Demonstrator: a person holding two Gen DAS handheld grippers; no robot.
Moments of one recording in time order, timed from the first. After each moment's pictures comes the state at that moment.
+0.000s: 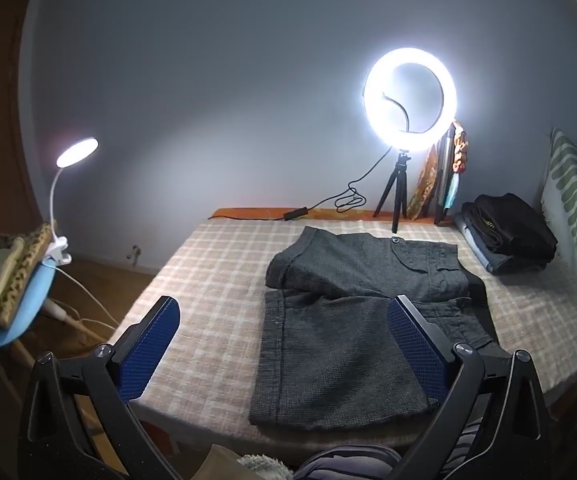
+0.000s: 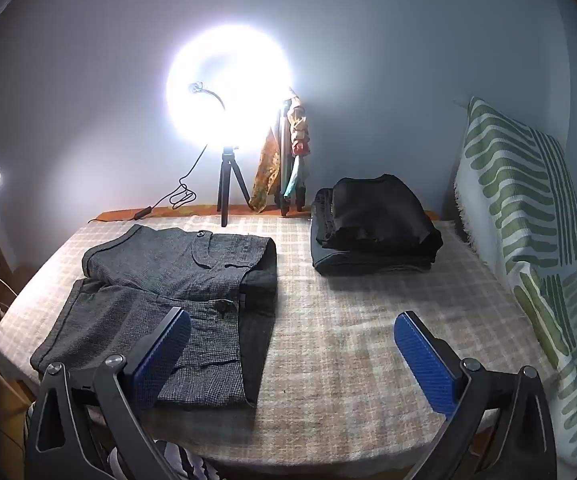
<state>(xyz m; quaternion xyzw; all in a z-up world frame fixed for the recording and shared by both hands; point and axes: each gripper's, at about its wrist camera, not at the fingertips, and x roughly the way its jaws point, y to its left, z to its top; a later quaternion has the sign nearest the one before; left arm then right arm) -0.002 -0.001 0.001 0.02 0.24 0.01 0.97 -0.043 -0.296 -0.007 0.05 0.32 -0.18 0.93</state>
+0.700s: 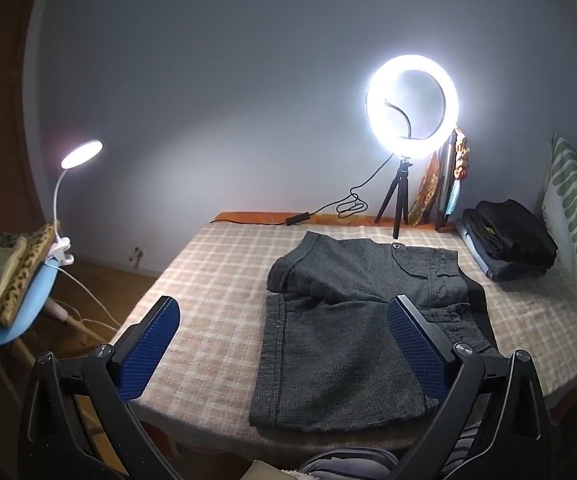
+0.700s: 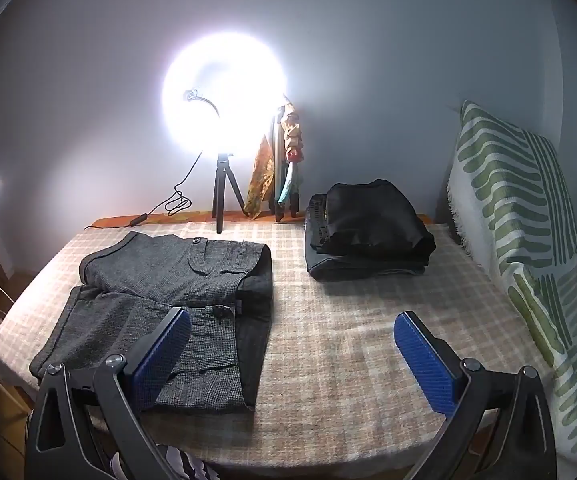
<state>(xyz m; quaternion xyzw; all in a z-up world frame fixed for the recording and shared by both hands) -0.004 0.000 0.006 0.01 0.24 0.01 0.97 -0.046 -0.293 0.000 0.05 0.31 -0.19 0.93</state>
